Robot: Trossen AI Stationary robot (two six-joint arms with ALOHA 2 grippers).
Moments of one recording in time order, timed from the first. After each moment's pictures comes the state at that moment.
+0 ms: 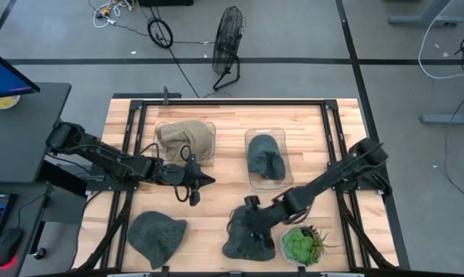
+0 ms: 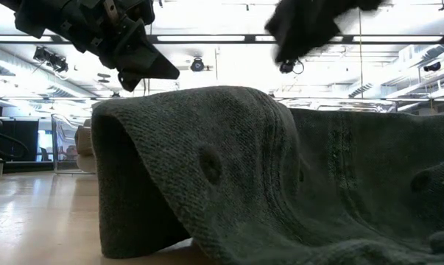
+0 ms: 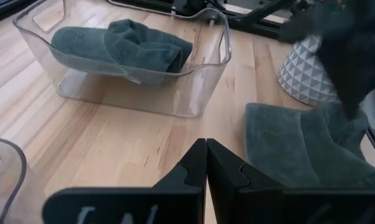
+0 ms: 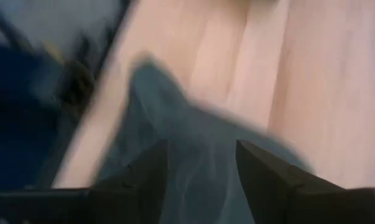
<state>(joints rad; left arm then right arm) -0.27 1.29 0.57 0.29 -0.32 -0.35 0.51 1.80 1.26 -0.32 0.07 0.23</state>
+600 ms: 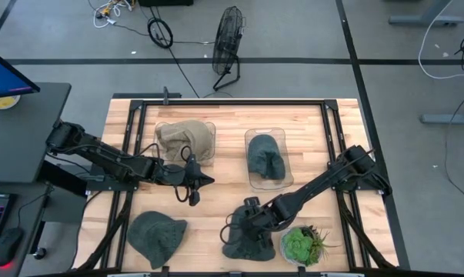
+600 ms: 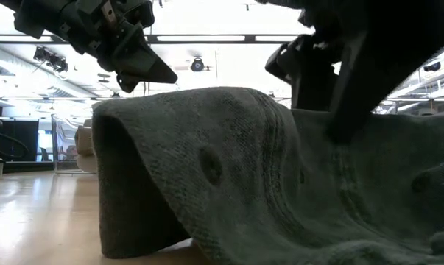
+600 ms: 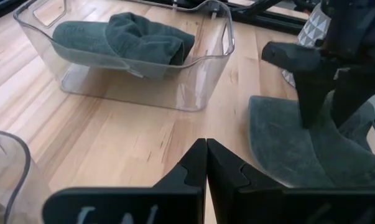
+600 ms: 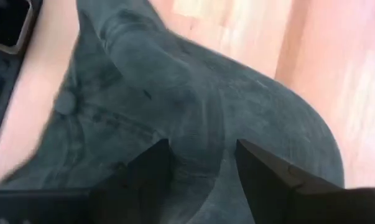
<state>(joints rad) -0.27 1.29 0.57 0.26 -0.32 -0.34 0.51 1.96 1.38 -0.55 0.07 0.23</state>
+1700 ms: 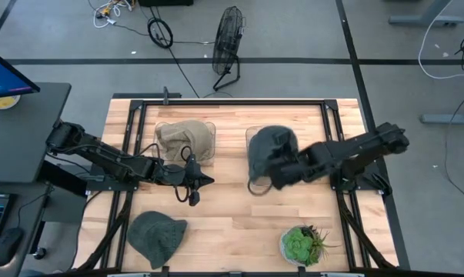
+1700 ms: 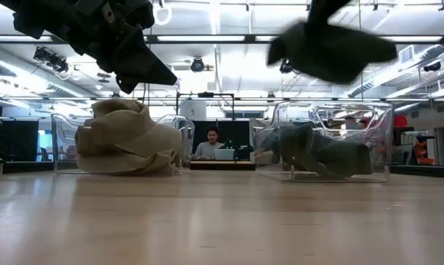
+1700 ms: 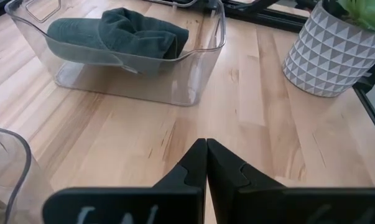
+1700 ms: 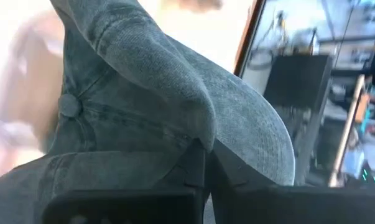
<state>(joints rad) -0.27 1.29 0.57 0.25 -0.32 -0.35 0.35 1.54 1.56 -1.33 0.70 -0.23</state>
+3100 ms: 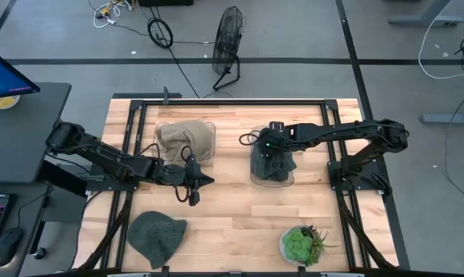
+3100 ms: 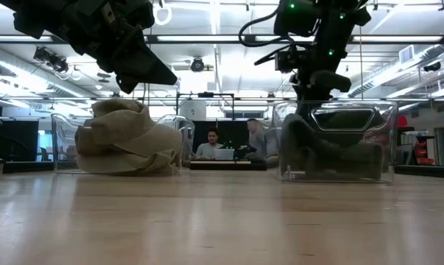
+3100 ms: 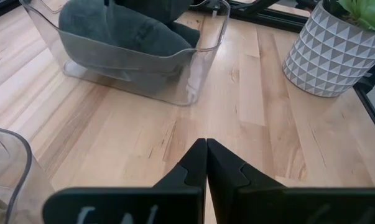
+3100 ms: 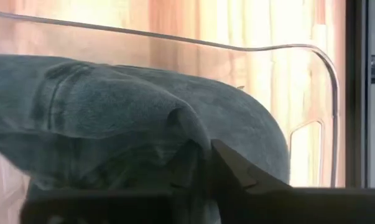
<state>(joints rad) -0.27 1.29 0.57 0.25 -0.32 -0.35 -0.12 1.50 1.04 -0.72 0.25 -0.20</state>
